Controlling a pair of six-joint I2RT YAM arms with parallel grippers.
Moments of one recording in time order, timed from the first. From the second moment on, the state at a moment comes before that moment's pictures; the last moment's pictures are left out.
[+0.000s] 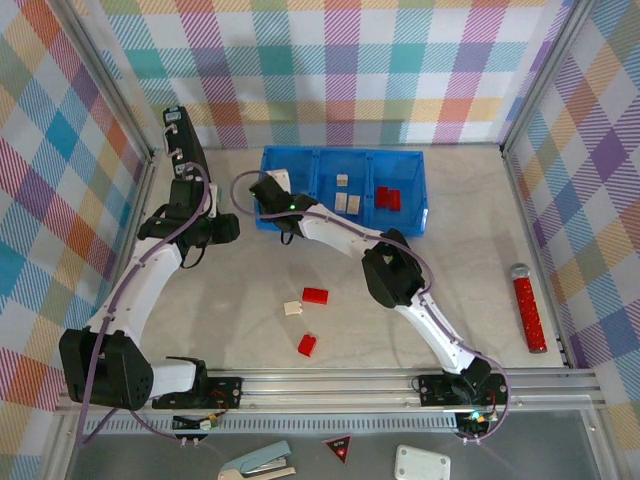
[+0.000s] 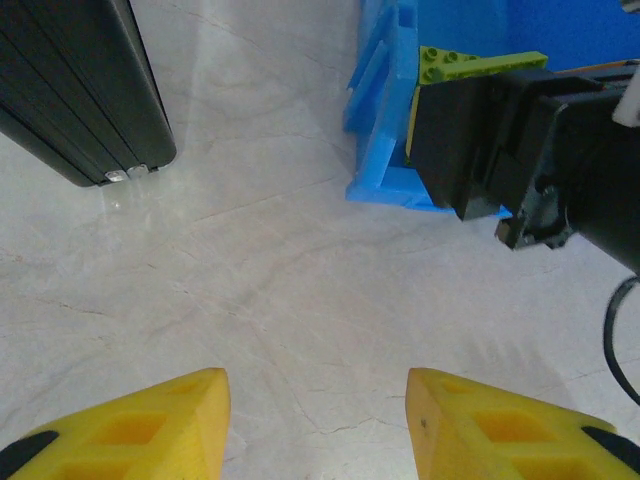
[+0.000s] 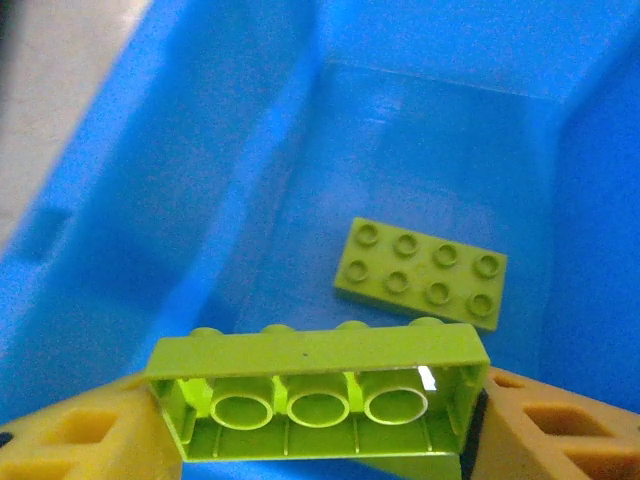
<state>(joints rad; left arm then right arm) -0.12 1.27 1.09 -0.71 0.07 -0.20 0.86 2.51 2.26 -0.54 0.44 0.49</state>
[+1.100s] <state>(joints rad) -0.12 1.27 1.09 -0.70 0.07 -0.21 0.74 2.60 2.40 -0.59 0.40 0.52</state>
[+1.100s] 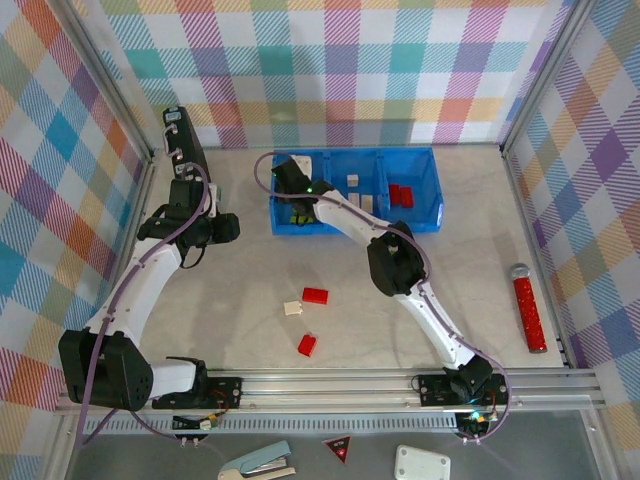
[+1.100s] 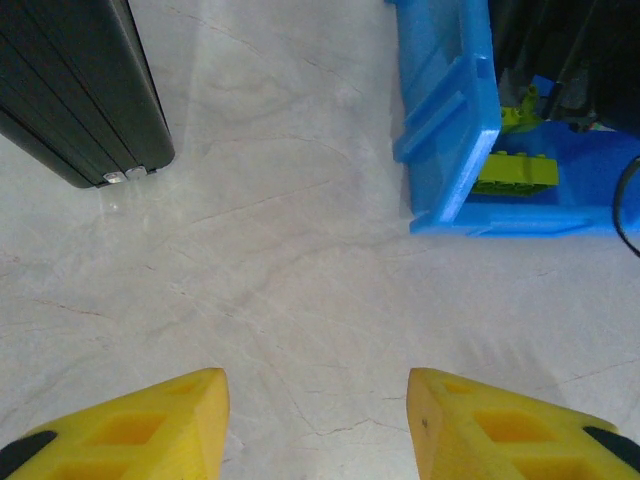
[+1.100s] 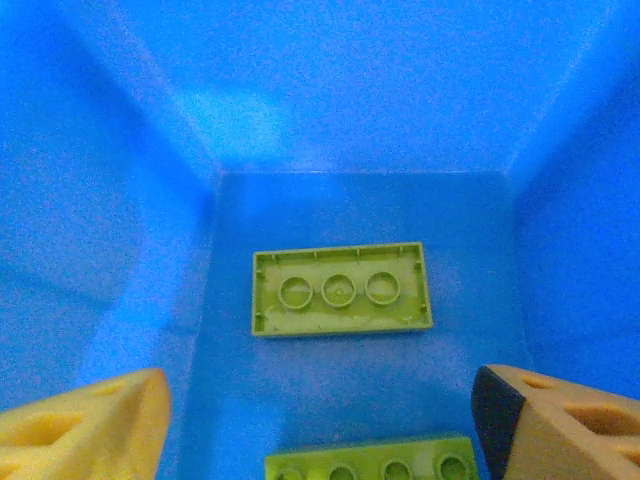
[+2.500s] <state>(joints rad) -0.11 1.26 1.09 -0.71 0.05 -0.20 1.03 1.84 1.53 -0.97 0.20 0.97</state>
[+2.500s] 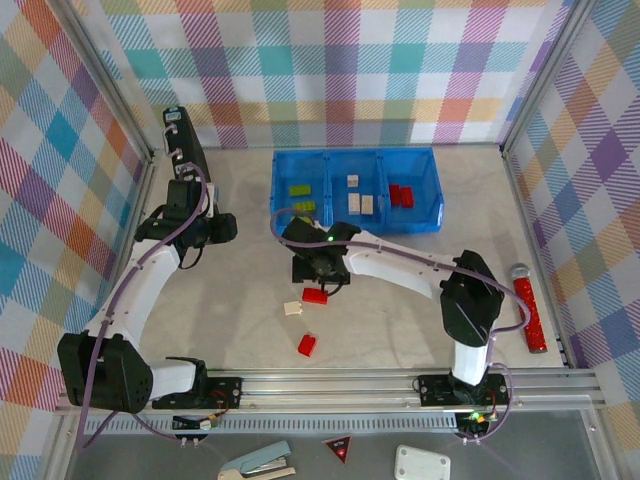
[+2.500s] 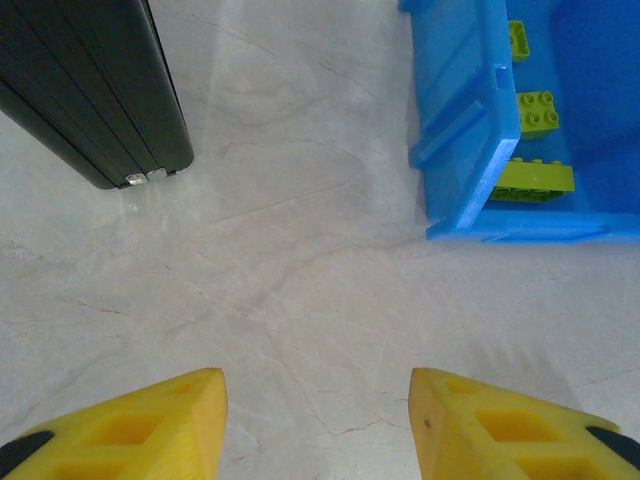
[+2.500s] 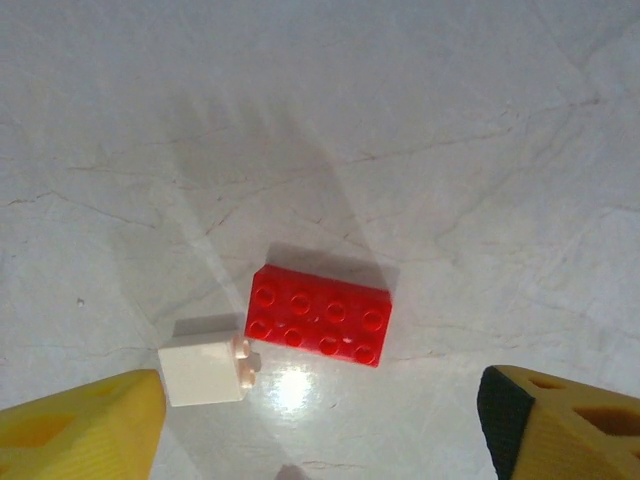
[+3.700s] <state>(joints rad) -0.11 1.26 1.09 -0.71 0.06 -0.19 1.09 2.11 1.56 -0.94 0.24 1.25</state>
